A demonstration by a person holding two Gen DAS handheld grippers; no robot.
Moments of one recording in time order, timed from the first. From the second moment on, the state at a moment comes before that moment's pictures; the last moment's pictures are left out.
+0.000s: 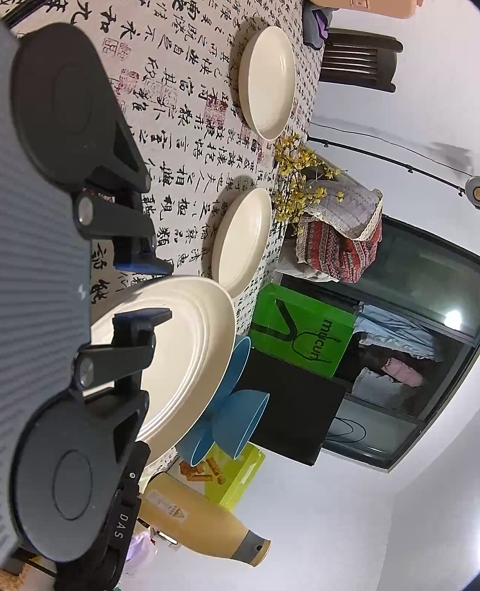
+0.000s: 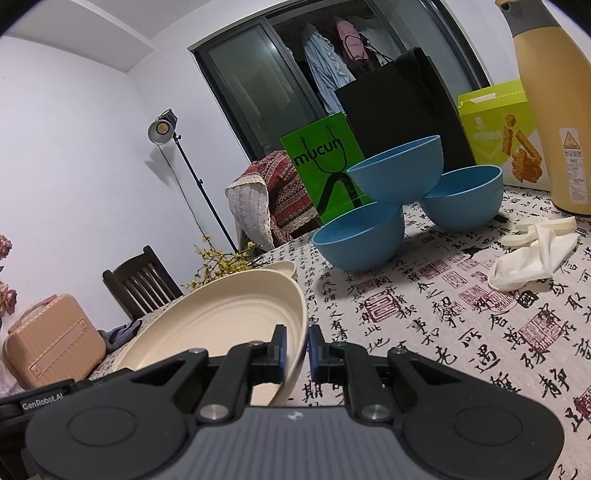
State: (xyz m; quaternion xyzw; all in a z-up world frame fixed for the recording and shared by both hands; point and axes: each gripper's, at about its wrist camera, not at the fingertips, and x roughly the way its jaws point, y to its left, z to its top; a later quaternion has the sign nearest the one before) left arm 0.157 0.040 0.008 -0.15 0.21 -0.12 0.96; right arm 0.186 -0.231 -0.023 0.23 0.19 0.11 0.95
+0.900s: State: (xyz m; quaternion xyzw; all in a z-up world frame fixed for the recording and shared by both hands) left arm 0.160 0.021 -0.022 -0.13 0.25 -0.13 0.95; right arm 0.178 -0.248 -0.047 0.22 0.20 0.08 0.95
